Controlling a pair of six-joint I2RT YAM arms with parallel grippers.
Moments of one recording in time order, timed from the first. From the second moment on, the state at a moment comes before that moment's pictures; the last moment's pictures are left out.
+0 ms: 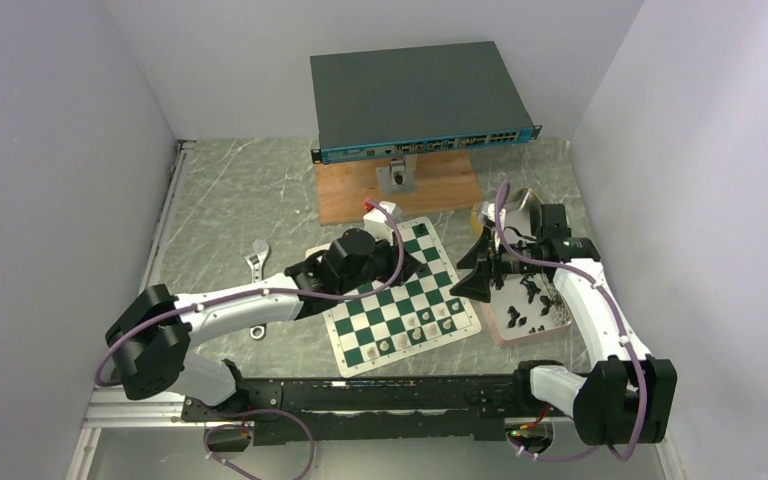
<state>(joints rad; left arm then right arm) -0.98 1.42 0.89 0.24 -0.04 -0.64 0.02 1.13 0.86 -0.82 -1.16 -0.67</state>
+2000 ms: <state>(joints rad) -0.77 1.70 1.13 -0.19 -0.32 -0.33 -0.04 1.12 0.86 -0.83 -1.13 -0.70</state>
